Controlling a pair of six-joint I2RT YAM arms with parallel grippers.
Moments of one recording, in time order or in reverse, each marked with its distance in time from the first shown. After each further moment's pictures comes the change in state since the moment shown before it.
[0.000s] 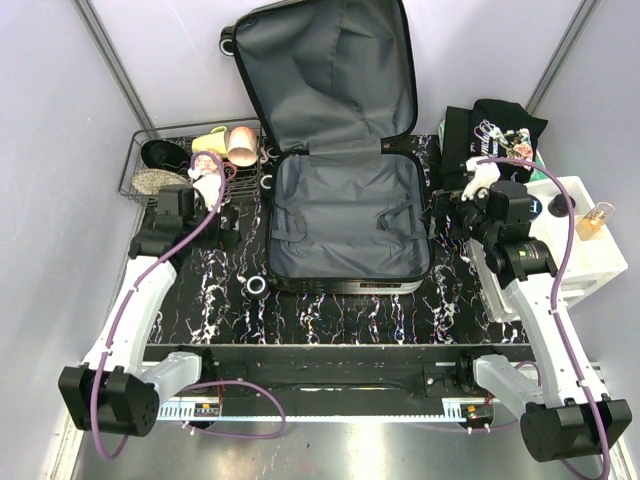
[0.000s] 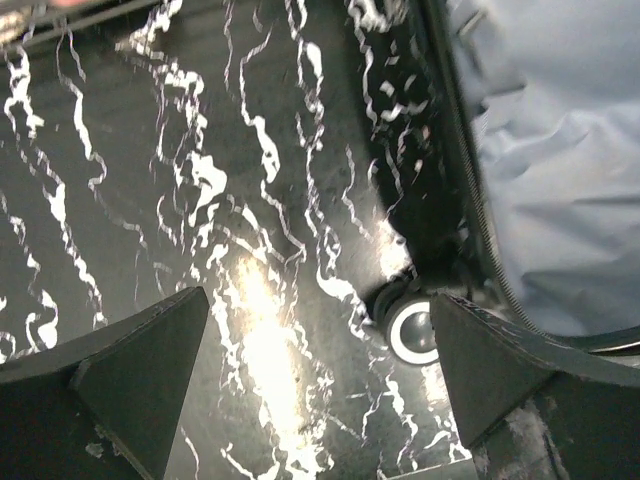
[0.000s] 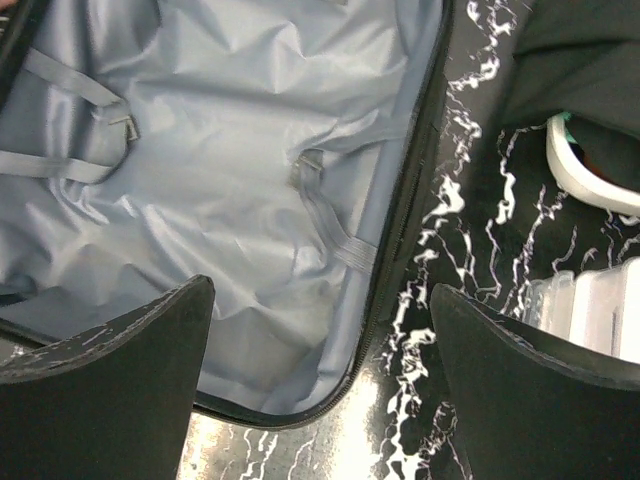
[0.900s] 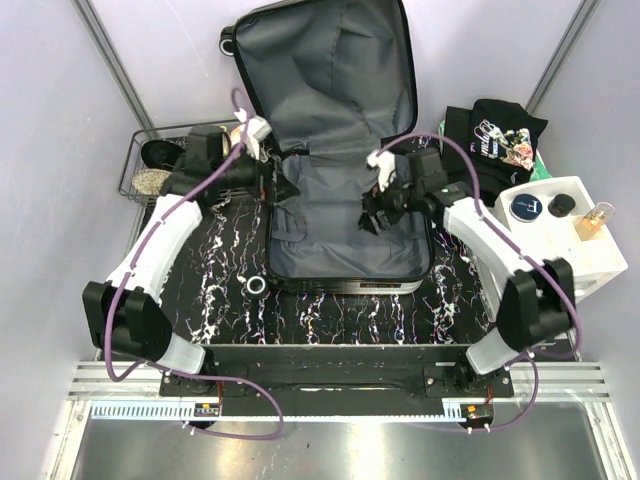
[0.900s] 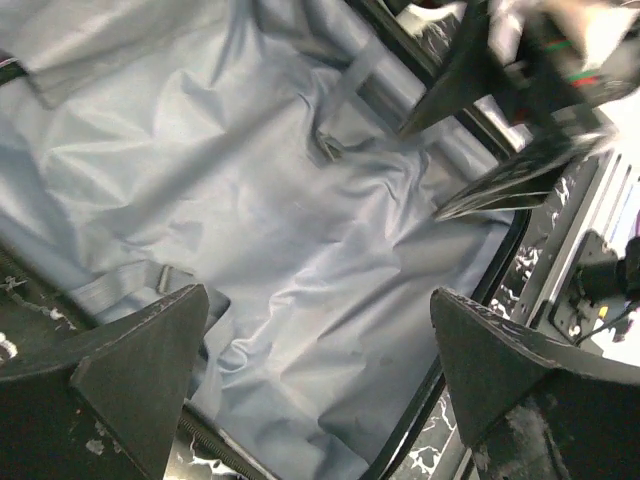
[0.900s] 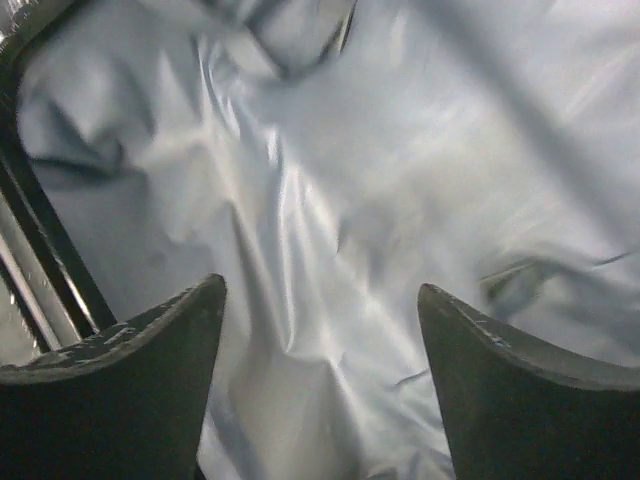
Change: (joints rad) left arm -0.173 0.377 0.296 0.299 0.585 -0.085; right arm 0.251 0.663 0.229 0.022 -0.343 -0.335
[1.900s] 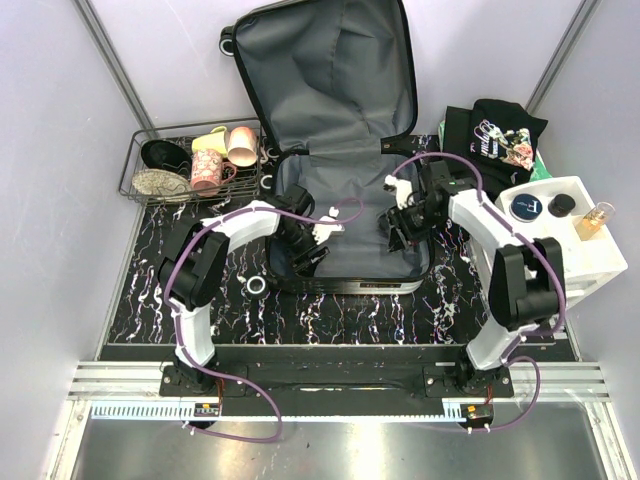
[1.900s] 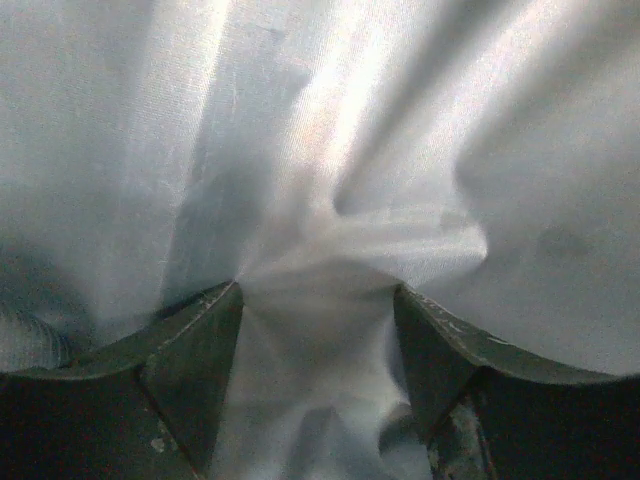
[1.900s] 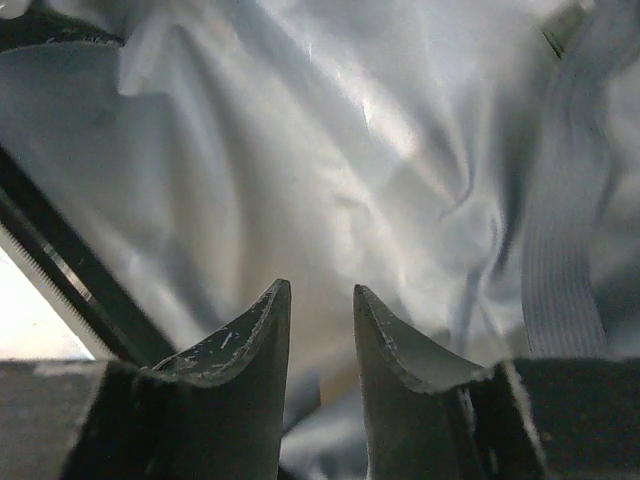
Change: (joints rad) left arm -0.294 0.452 -0.031 -0.352 -0.289 0.612; right arm -0.148 0.044 0.031 -0.380 -0.009 -0.031
